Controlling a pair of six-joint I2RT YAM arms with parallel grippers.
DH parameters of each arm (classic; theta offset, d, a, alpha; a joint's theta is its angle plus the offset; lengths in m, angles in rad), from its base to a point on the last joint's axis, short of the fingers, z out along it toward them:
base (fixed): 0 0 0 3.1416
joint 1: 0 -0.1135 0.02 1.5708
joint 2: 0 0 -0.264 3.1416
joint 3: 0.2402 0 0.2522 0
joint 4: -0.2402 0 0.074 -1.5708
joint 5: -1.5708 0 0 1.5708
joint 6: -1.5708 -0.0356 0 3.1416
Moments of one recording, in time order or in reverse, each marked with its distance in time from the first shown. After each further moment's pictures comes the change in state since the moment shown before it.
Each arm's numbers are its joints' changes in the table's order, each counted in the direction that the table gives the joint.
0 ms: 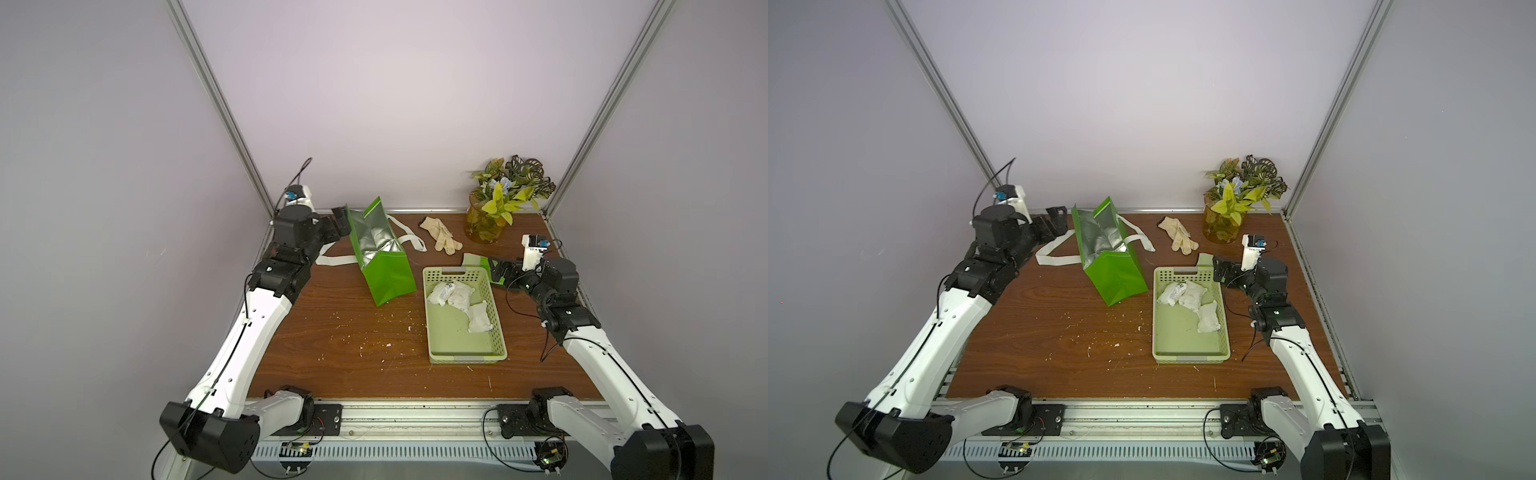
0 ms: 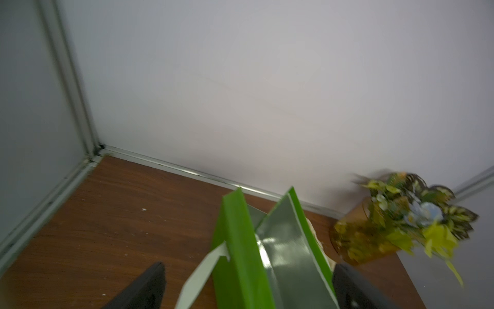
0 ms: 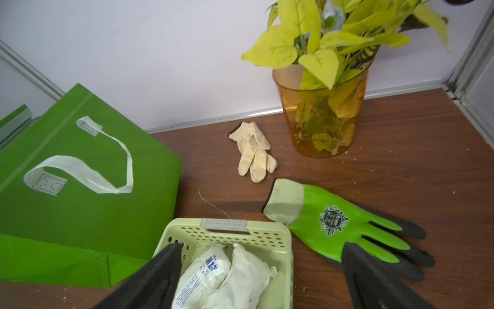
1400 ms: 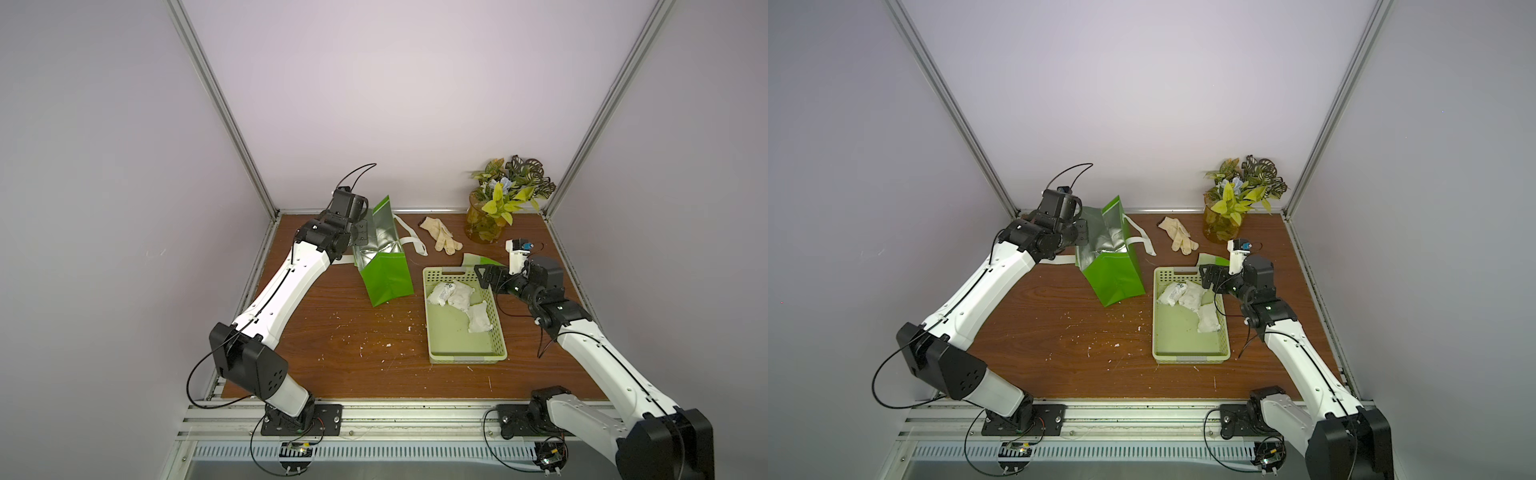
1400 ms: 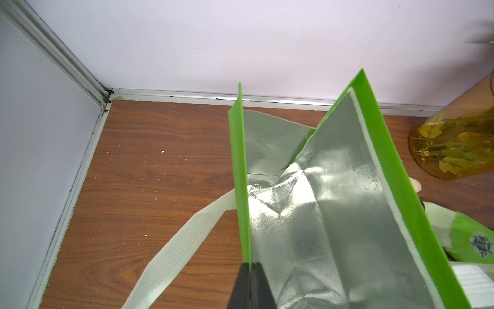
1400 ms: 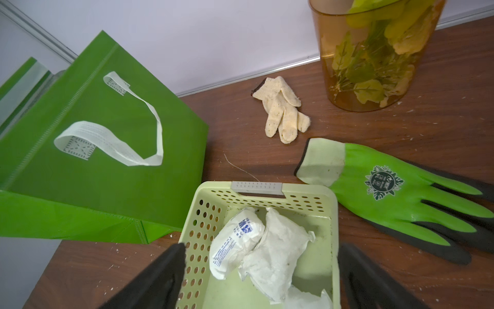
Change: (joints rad) left arm 0.110 0.327 0.290 -0.393 0.164 -0.092; right arm -0.094 0.055 0.047 -0.113 0.056 -0.069
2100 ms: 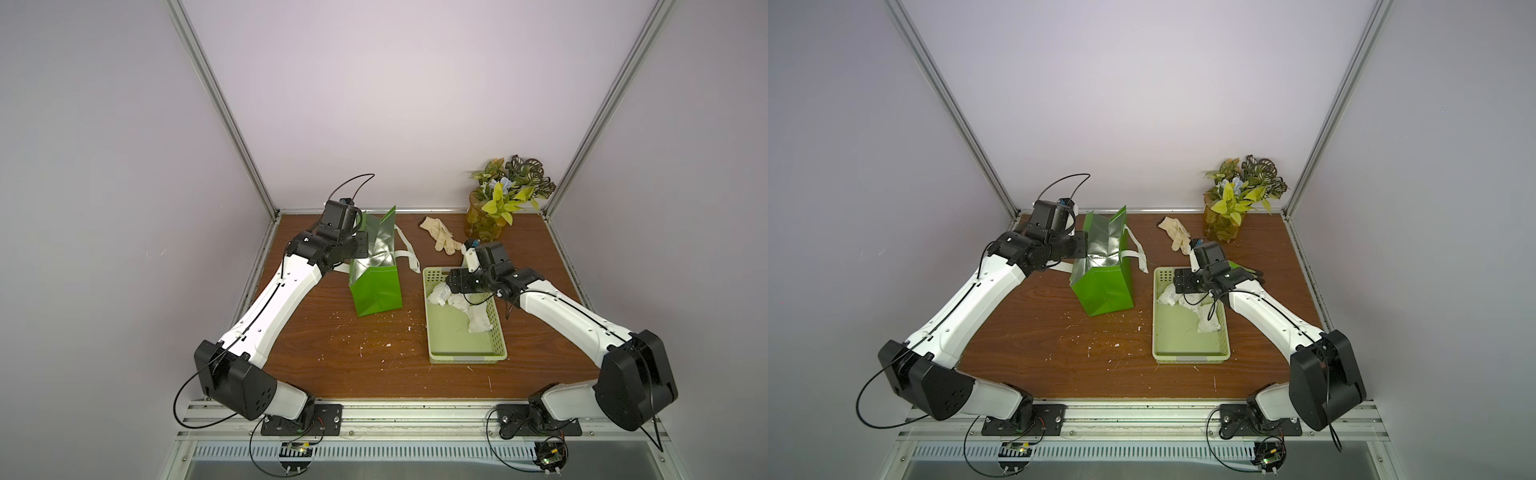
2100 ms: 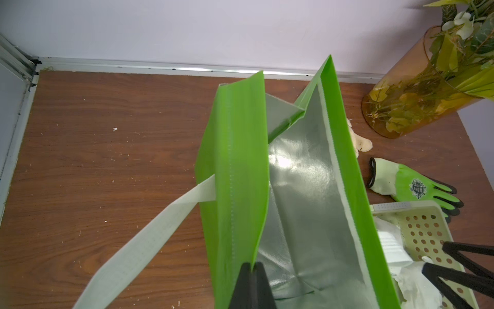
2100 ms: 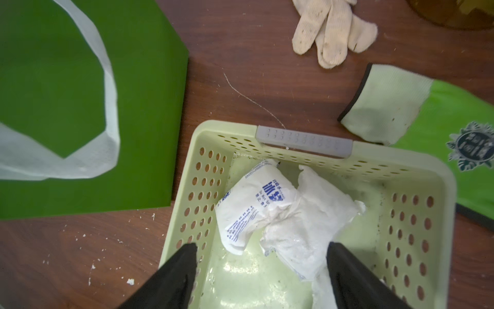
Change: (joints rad) left arm -0.006 -0.111 -0.150 0.020 -0.205 -0.002; right arm -0.260 0.348 0.245 -0.259 -0.164 -0.032
